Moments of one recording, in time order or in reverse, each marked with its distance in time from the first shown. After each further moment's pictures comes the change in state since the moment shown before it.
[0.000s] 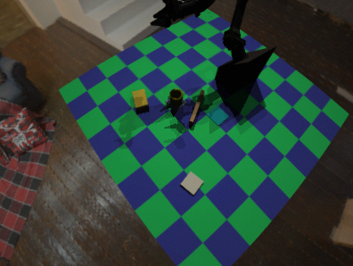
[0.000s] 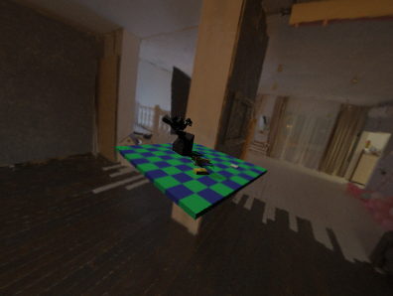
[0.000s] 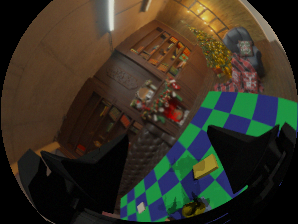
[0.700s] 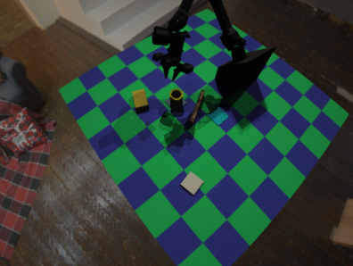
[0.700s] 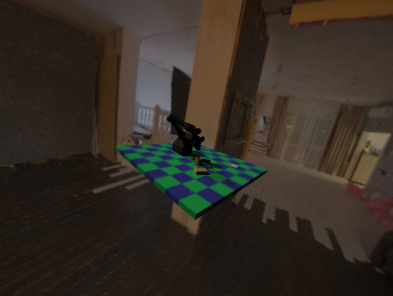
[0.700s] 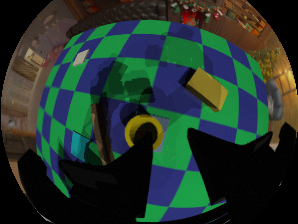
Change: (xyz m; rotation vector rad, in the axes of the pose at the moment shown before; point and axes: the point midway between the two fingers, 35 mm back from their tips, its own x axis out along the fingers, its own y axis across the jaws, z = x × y) arm 0.039 -0.028 -0.231 -1.009 1.185 0.034
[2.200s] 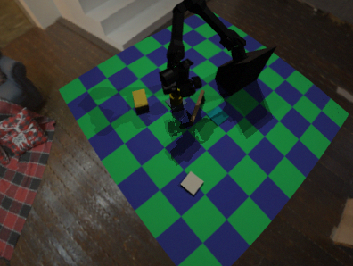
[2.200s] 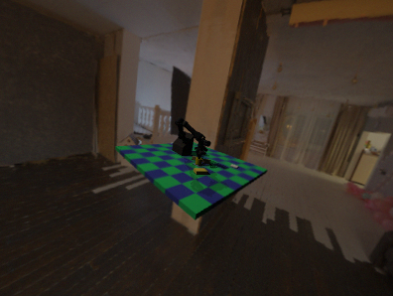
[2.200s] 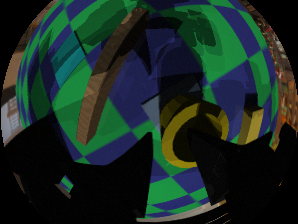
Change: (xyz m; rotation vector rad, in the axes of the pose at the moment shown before) arm 0.087 0.058 -0.046 -0.770 0.461 0.149
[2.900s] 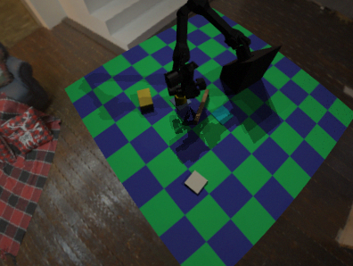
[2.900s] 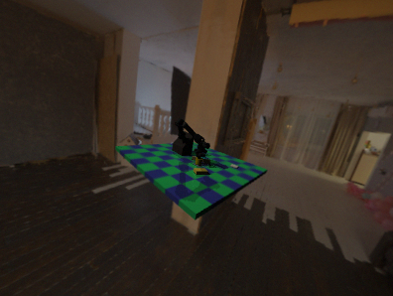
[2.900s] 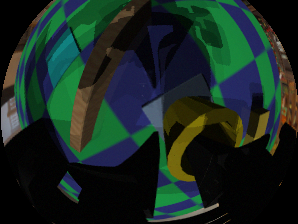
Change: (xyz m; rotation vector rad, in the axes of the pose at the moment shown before) arm 0.021 0.003 -0.001 -0.004 0.005 0.003
